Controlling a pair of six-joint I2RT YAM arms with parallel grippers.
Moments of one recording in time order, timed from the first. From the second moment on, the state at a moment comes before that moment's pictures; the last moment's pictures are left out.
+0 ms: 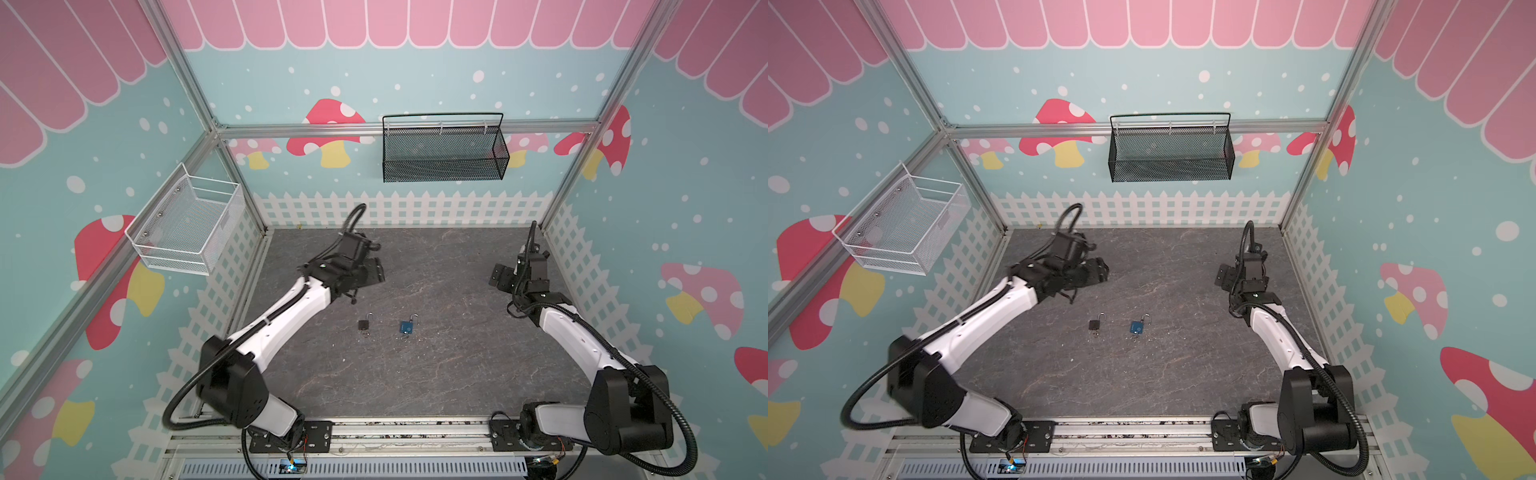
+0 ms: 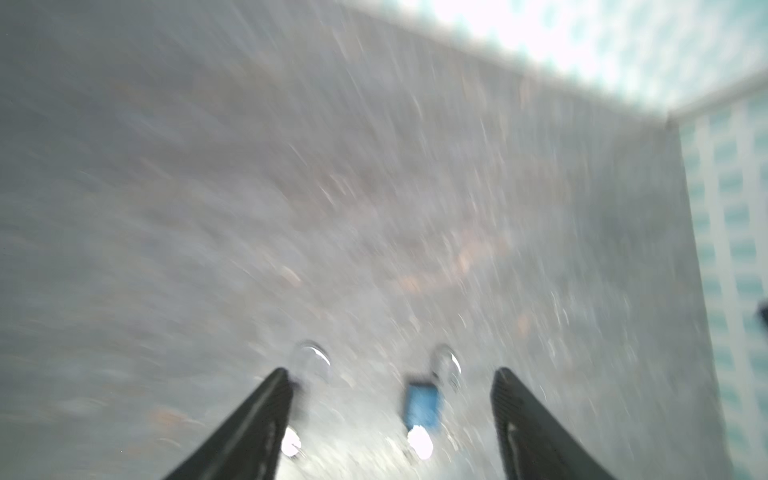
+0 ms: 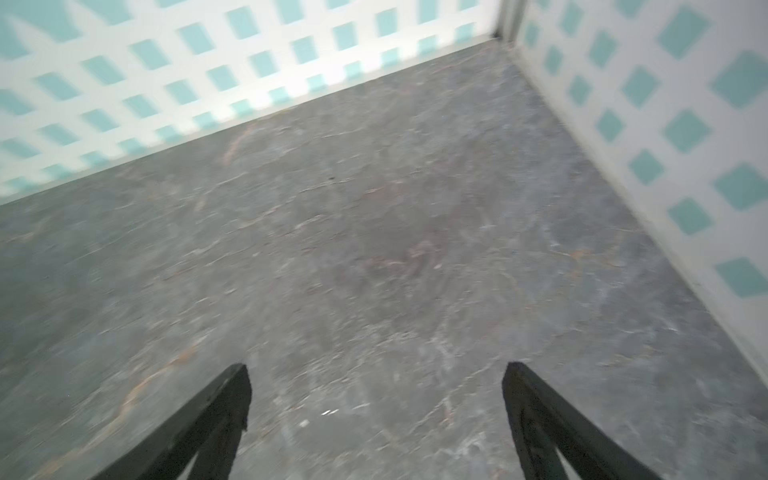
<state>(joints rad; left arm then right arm) -0.39 1.43 1.27 -0.60 -0.16 -0.62 0.06 1.32 0.80 -0.13 0.27 0.31</state>
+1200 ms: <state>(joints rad) -0.06 1.54 0.38 0.86 -0.28 -0.11 -0.01 1.52 0.22 1.15 0.01 -0.15</state>
